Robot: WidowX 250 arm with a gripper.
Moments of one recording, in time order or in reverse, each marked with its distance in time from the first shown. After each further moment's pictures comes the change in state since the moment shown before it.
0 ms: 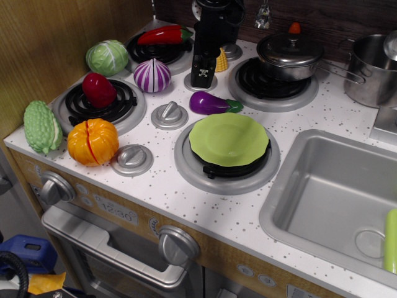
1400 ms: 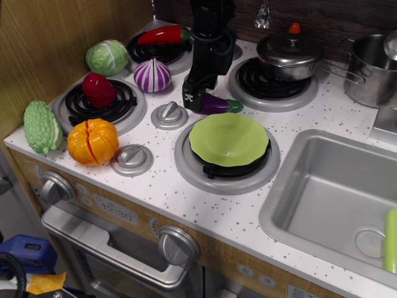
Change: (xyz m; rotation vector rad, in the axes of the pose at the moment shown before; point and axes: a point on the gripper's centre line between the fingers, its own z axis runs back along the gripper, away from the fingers) arm 0.001 -0.008 -0.044 -0.019 -0.057 -0.306
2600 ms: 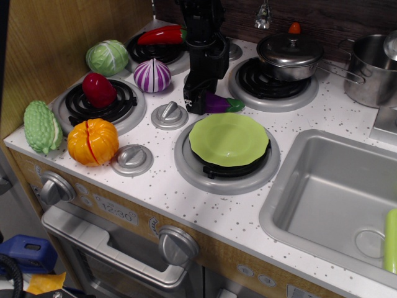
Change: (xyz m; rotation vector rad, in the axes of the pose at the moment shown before) arm 0.000 0.008 -0.013 0.023 -0.077 0.000
